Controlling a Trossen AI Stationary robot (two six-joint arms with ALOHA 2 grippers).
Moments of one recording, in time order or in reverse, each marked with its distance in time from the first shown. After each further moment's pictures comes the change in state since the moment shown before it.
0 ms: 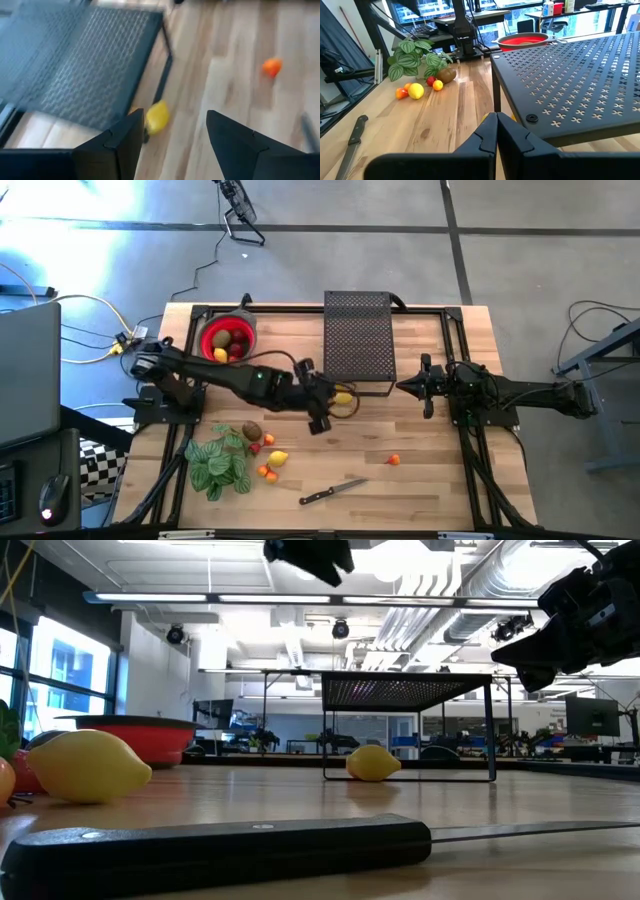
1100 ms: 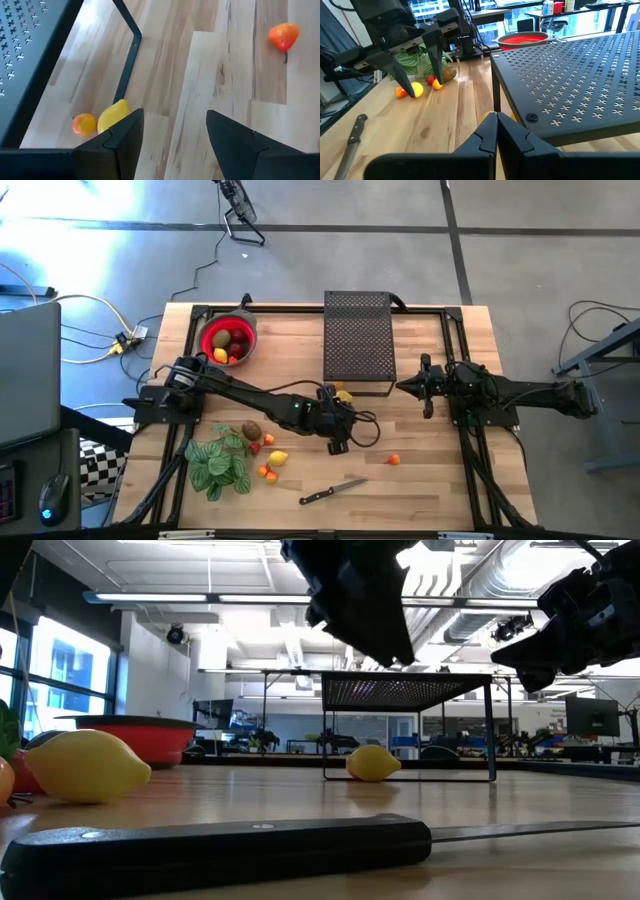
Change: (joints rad) left arm -0.033 0.263 0.001 0.179 0.000 0.018; right arm 0.000 0.009 0.000 0.005 0.000 -0.003
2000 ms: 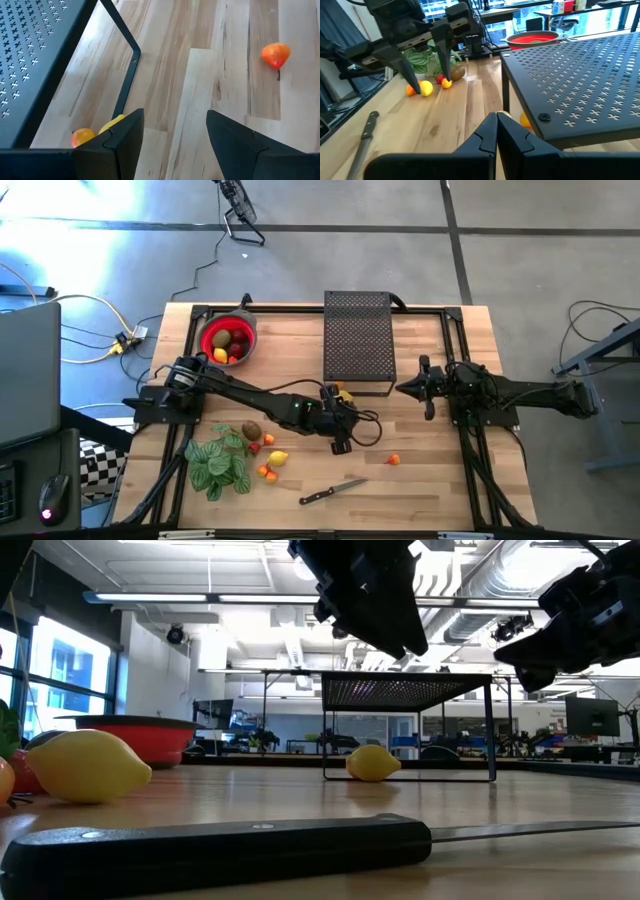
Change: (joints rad) left arm 0.001 0.000 0.000 0.063 -0.007 0.026; right arm 0.000 0.000 0.000 0.002 -0.051 0.003
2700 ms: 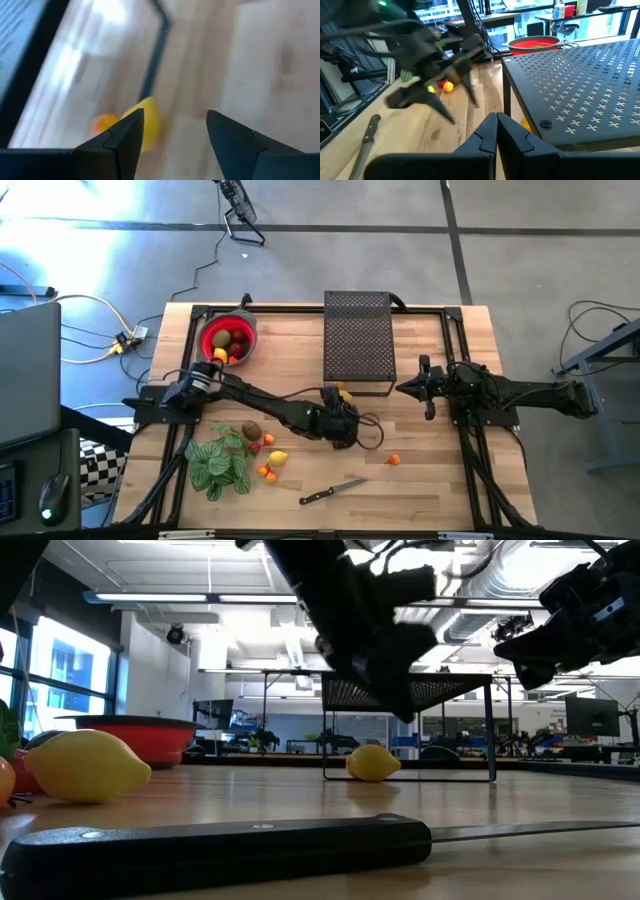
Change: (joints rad) left arm 0.024 0.127 0.001 -0.015 -0.174 0.040; right arm 0.000 -0.002 0.000 0.019 -0.001 -0.003
